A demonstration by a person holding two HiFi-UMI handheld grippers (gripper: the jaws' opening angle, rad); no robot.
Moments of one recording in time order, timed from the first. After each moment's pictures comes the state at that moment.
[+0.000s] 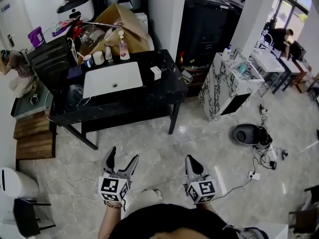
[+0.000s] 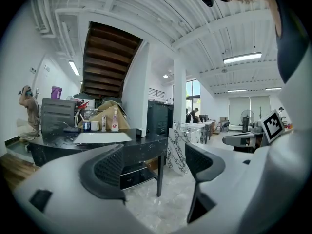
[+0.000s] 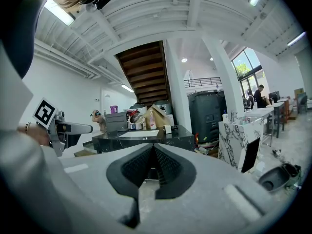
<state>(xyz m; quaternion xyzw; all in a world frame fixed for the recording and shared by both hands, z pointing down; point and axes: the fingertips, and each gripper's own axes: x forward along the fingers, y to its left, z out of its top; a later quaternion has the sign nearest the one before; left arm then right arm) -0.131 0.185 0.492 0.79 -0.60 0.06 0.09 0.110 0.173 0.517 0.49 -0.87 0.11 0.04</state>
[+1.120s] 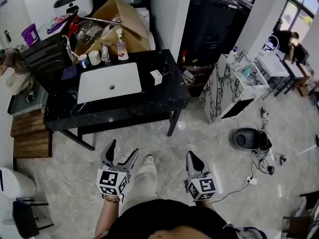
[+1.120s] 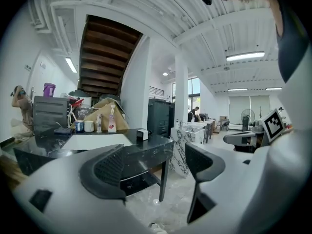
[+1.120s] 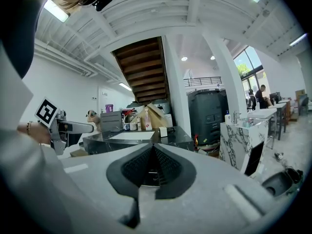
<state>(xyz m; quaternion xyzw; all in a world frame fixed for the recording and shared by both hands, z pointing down) -0.140 0.078 0.493 0.80 -0.59 0.07 0.10 0.101 0.071 0.514 0.49 -0.87 0.11 0.05</state>
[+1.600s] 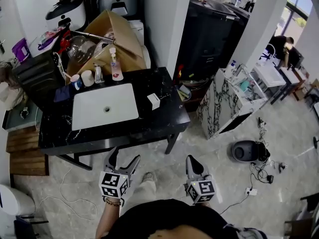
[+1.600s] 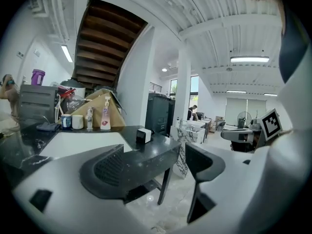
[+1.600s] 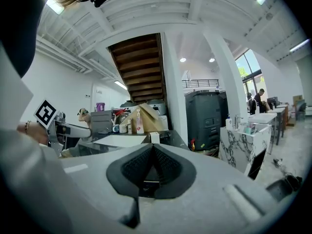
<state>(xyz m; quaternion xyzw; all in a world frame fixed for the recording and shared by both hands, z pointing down) -0.156 -0.049 0.507 0.81 -0.56 0.08 0.13 0.082 -0.051 0.502 0.51 -0.85 0.10 0.05</state>
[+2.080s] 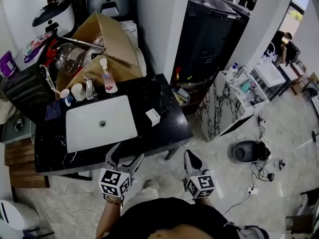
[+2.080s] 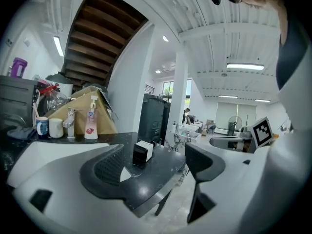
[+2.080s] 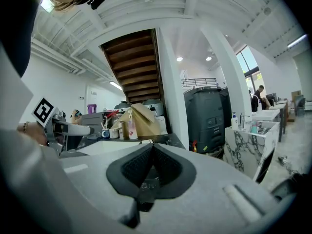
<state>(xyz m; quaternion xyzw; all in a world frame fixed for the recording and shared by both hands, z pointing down) -0.160 -0.180 0.483 0.85 -0.51 0.06 0.14 0.049 -0.179 0.494 0.52 -0.85 0.11 0.04</state>
